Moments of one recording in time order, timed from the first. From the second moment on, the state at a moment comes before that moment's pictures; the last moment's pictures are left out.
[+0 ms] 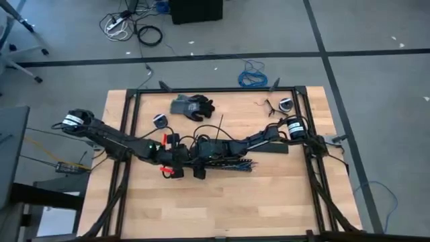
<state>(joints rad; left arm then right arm) -0.28 1.37 0.70 -0.39 -0.45 -0.24 0.10 2.22 1.42 0.31 0.13 0.11</state>
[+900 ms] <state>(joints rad) -0.28 1.37 0.69 -0.32 -0.42 -0.24 0.10 2.22 1.42 0.32 0.13 0.09</state>
